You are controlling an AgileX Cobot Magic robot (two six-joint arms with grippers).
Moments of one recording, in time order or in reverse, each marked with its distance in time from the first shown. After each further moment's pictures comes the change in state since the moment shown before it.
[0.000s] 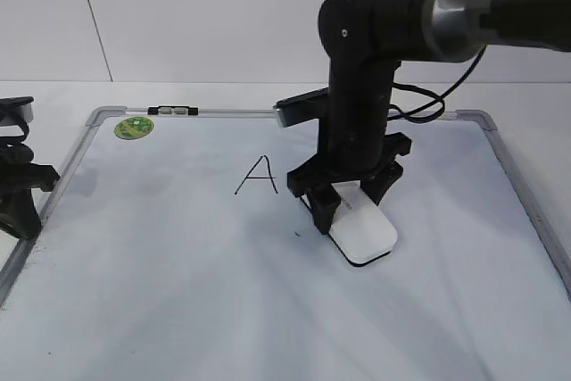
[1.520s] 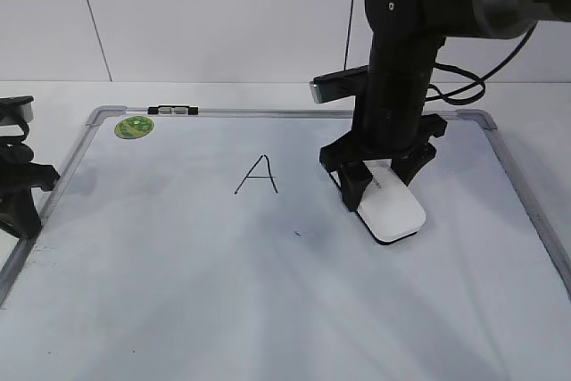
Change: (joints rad) left arm 0.000 0.000 0.000 -0.002 -0.004 0.000; right arm -0.091 -0.053 0.016 0.003 -0.005 -0.017
